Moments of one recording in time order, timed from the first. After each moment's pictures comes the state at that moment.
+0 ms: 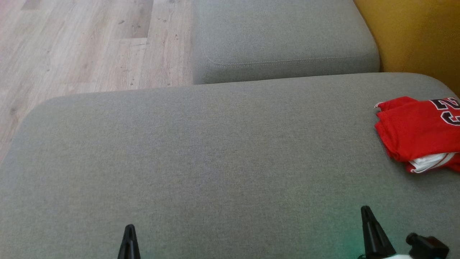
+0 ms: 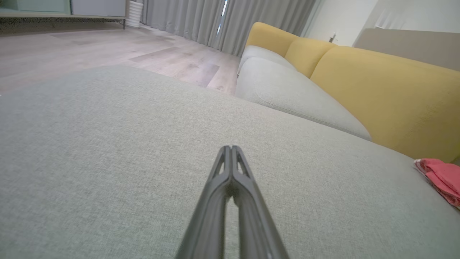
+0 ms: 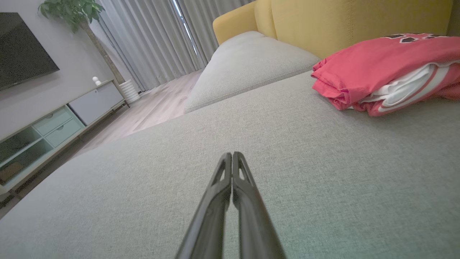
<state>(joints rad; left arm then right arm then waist) 0.27 0.06 -0.21 0.12 -0.44 0.08 -0.21 0.24 -0.07 0.09 0.22 0.39 0.12 -0.21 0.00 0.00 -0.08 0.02</state>
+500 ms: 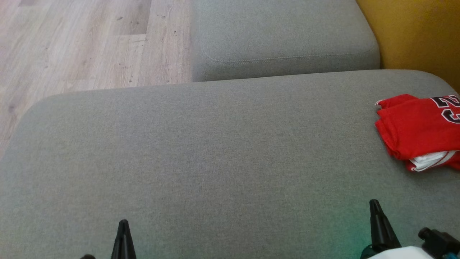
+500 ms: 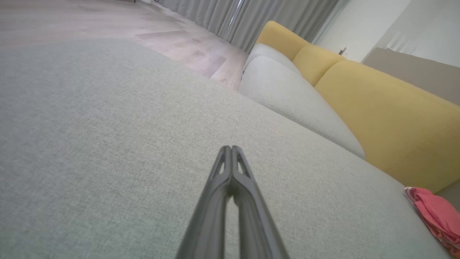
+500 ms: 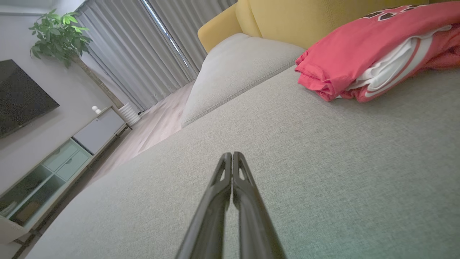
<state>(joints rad) 0.23 0.07 -0.18 0.14 -0.61 0.05 -0.18 0.21 -0.07 0.06 0.22 0.56 0.12 -0.17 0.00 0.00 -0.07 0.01</state>
